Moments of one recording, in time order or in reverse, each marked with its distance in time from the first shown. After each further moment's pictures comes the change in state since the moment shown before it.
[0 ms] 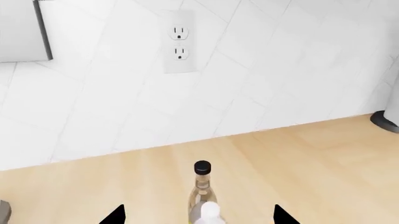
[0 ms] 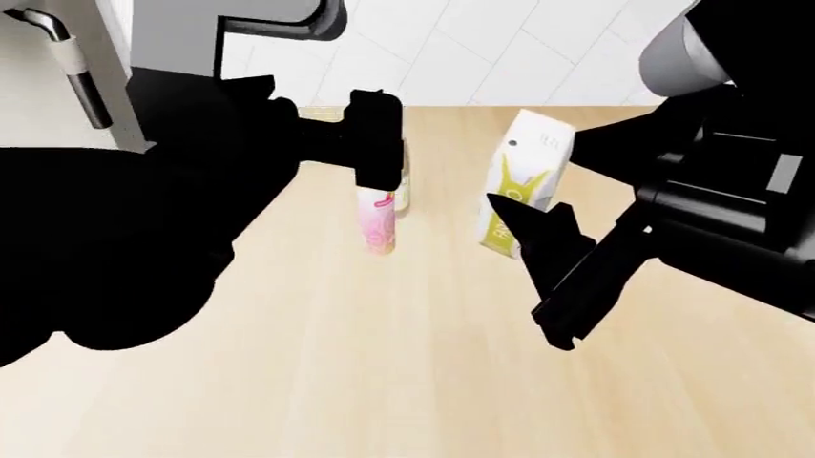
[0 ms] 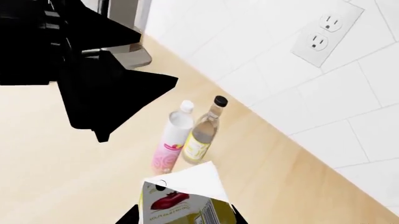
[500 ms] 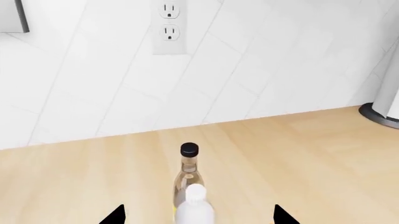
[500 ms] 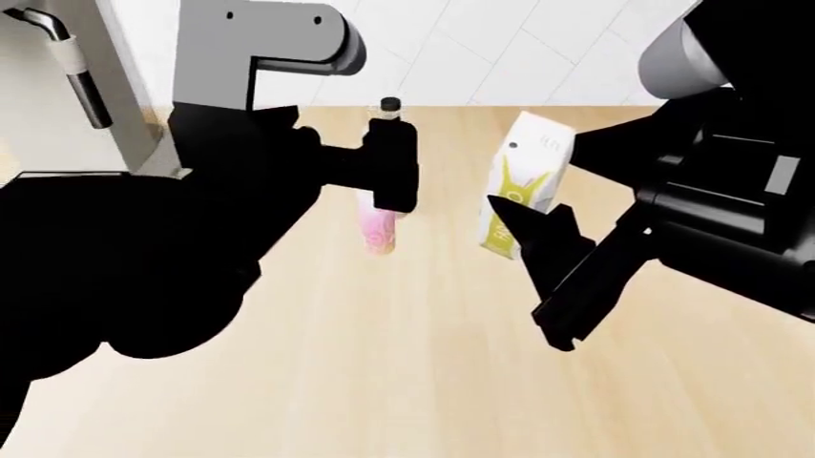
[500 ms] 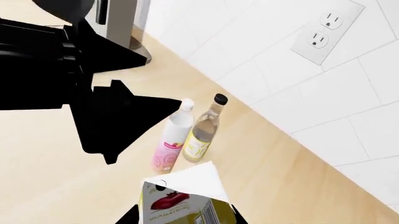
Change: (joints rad) left arm 0.075 0.027 0.017 -0.011 0.044 0.041 0.040; right arm 0.000 0.006 -0.010 -0.002 -0.001 -0.007 -0.003
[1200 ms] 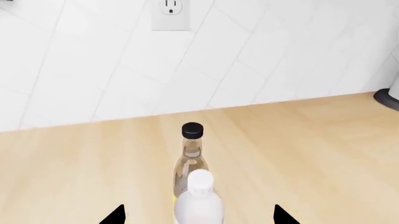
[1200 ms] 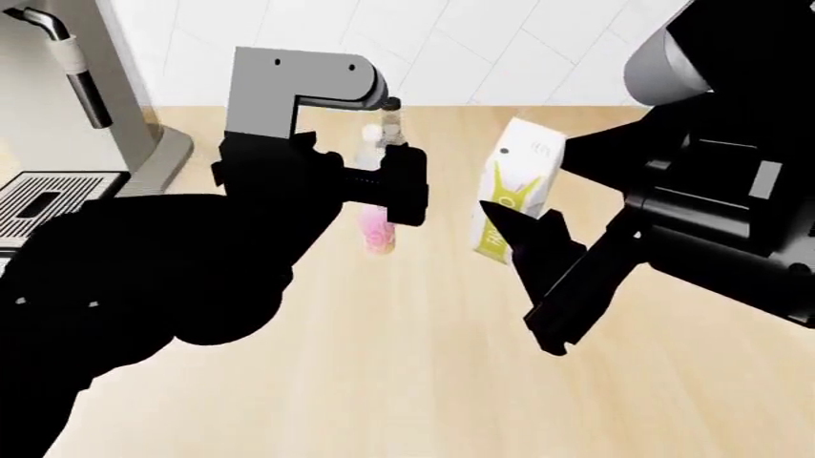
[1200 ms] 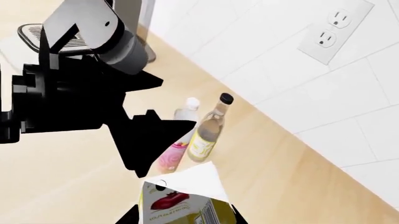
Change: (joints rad) left arm 0.071 0.049 0.061 -0.101 0.154 0.033 0.104; right arm -0.002 -0.009 -0.014 -0.003 -0.008 -0.009 -0.011
